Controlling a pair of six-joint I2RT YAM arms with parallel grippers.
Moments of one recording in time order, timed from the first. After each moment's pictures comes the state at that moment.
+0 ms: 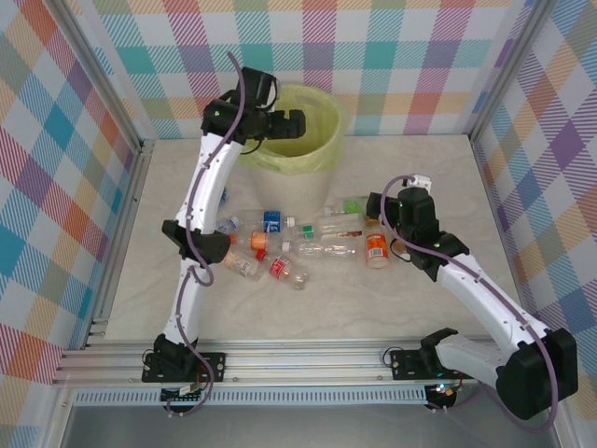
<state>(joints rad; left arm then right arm) -0.43 2.34 2.98 -1.34 0.02 -0.33 0.40 1.08 0.80 -0.27 0.32 0.45</state>
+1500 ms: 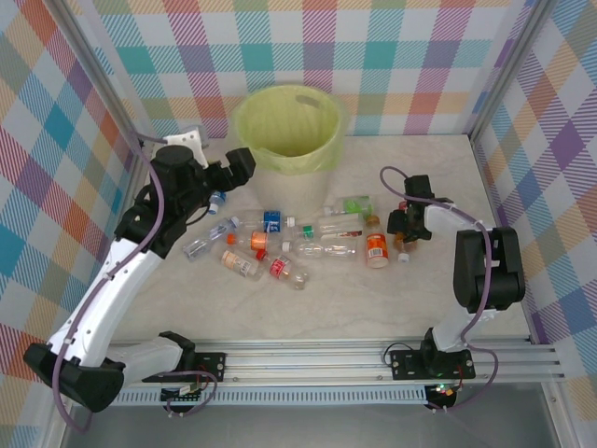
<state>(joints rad) -0.41 1.10 1.27 -0.48 -0.12 -0.52 0.10 1.69 1.01 -0.49 0.11 0.25</state>
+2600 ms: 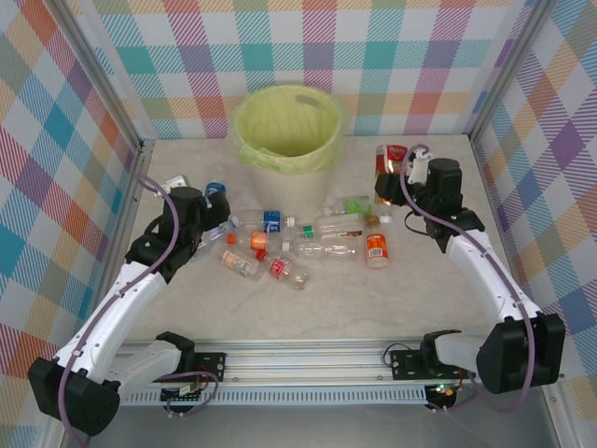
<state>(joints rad) -0.34 1.00 0.94 -0.55 -0.38 -0.60 0.18 1.21 1.03 -0.19 -0.37 0.34</state>
